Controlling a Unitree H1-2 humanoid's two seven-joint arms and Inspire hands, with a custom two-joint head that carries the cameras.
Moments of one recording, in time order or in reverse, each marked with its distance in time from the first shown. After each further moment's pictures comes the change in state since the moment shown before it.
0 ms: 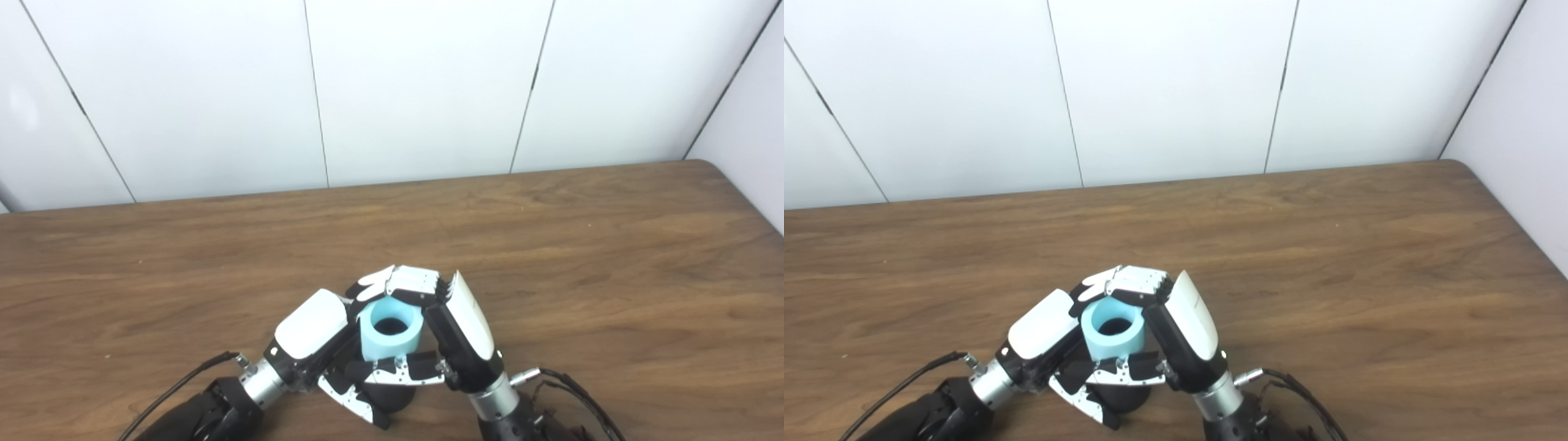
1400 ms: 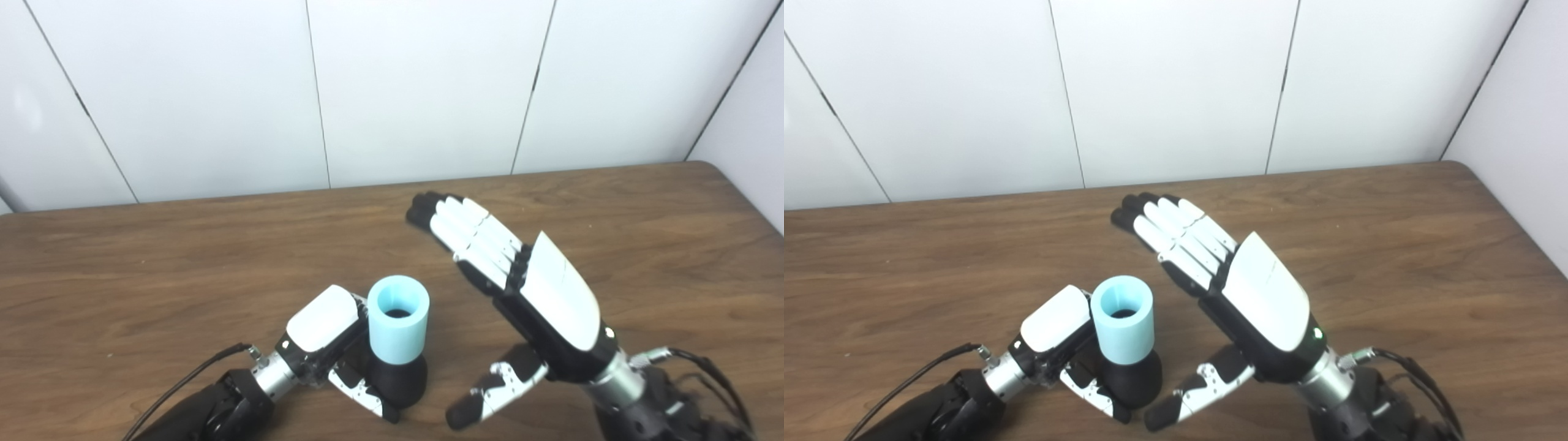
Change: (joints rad) left arm -0.045 -0.029 -0.043 0.056 -0.024 -0.005 0.009; right arm 0.132 -0.148 -0.361 -0.605 -0.148 0.145 0.606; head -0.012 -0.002
